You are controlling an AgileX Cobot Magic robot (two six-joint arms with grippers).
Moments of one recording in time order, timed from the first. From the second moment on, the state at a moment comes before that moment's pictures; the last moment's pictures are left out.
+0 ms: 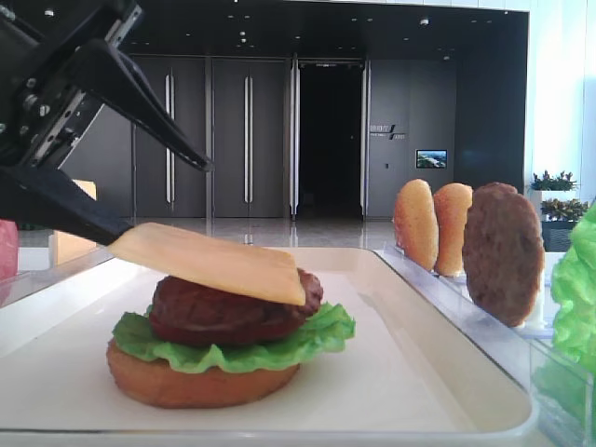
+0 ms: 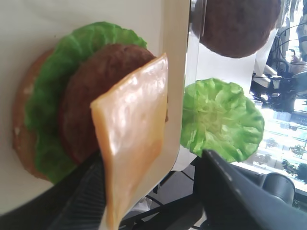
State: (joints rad) left arm -0.27 1.72 -0.72 -1.34 0.90 0.75; right arm 0.01 -0.01 -0.51 0.00 1.13 0.01
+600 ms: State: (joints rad) left arm -0.27 1.72 -0.88 -0.92 0.90 0.36; right arm 0.01 -0.01 -0.51 0.00 1.13 0.01
